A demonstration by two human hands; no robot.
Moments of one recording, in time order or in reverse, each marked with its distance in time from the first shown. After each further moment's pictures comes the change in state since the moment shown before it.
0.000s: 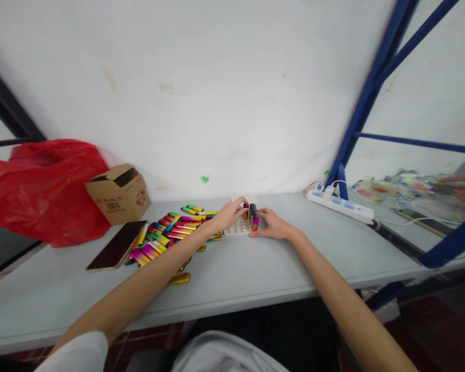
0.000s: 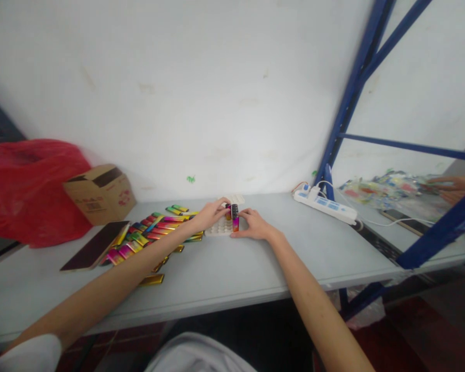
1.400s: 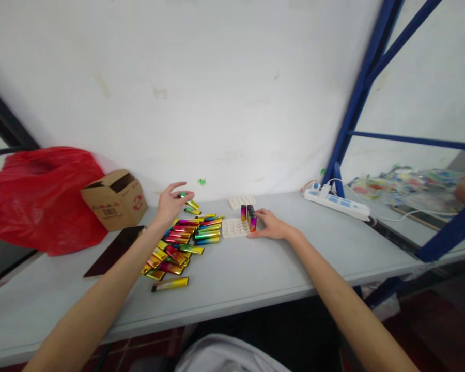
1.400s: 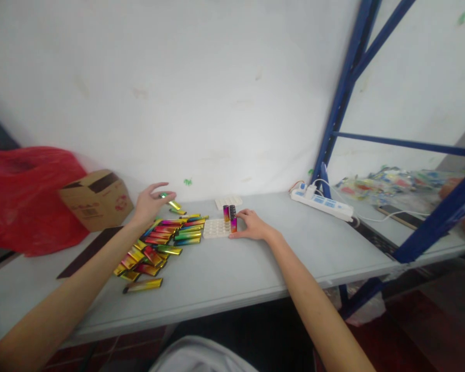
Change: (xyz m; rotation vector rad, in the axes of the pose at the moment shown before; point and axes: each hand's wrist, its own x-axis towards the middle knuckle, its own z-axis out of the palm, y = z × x) left_hand -0.048 -0.024 -0.123 -0.190 0.681 -0.284; right_hand 0.000 0.005 0.002 0.002 -0.007 0.015
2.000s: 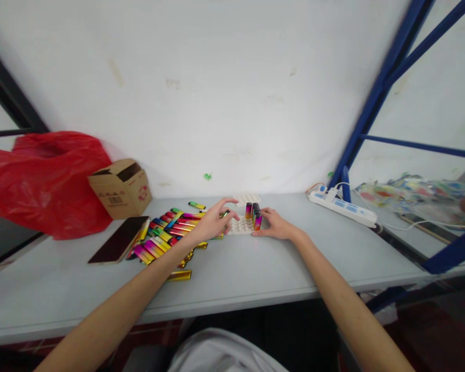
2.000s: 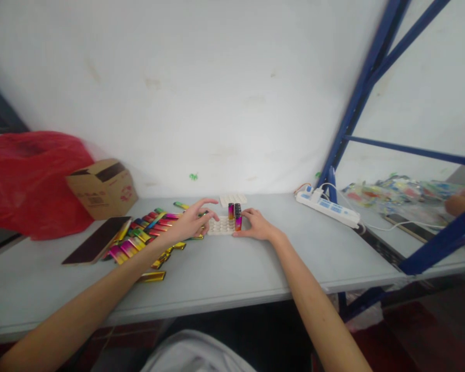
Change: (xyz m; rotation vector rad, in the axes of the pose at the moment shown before) left_hand -0.089 0.041 0.067 -0.186 -0.648 -0.203; right_hand -0.002 0.003 -0.001 0.001 0.005 -0.018
